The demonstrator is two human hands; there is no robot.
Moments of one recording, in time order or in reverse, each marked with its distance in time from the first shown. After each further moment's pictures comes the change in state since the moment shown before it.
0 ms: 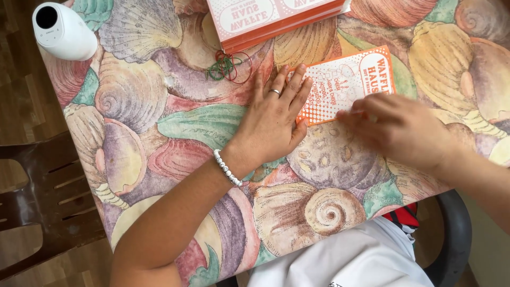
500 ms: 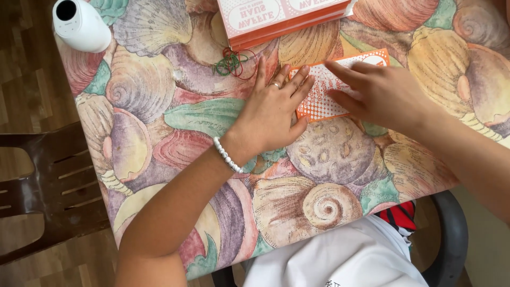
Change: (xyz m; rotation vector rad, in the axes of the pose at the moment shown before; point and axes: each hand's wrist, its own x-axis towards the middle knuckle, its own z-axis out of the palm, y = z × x) left_hand 0.007 -0.007 -0.013 0.003 -0.088 0.010; right_hand 0.050 0.017 0.013 0.049 -0.111 0.175
